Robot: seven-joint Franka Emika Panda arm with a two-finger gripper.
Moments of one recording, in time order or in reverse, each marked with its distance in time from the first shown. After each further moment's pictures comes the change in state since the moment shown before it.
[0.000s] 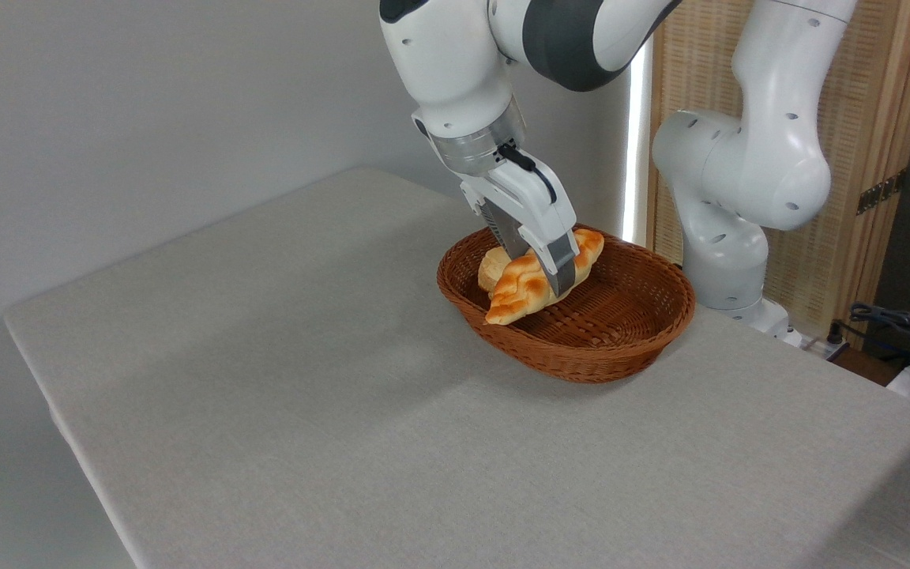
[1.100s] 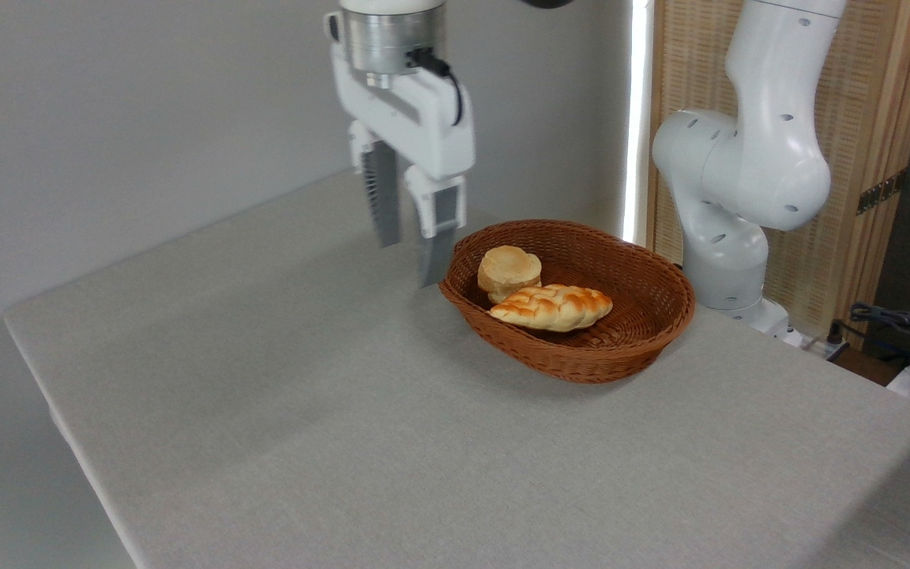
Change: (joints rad) arm -0.005 0.116 -0.014 0.282 0.000 0.275 -0.023
